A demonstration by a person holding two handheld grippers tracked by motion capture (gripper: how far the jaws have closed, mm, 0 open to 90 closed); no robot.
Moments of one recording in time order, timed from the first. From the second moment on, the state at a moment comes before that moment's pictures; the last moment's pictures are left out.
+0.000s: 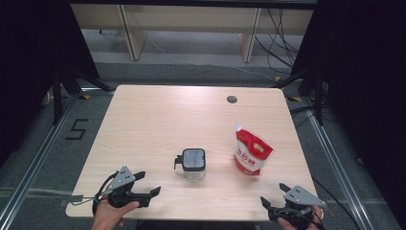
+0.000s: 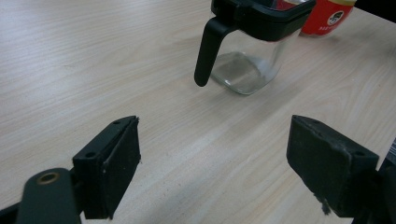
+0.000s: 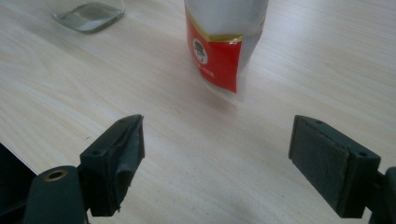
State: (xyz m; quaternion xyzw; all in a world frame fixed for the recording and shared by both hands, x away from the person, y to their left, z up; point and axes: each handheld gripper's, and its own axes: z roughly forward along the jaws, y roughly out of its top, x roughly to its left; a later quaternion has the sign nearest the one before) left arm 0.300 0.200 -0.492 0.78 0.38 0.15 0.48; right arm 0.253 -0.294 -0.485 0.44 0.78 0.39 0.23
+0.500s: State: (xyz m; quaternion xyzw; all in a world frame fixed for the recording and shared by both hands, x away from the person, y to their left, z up) left arm 0.321 0.197 -0.491 0.77 0.39 0.15 0.49; right arm 0.255 -0.297 -0.484 0.44 0.77 0.41 0.22
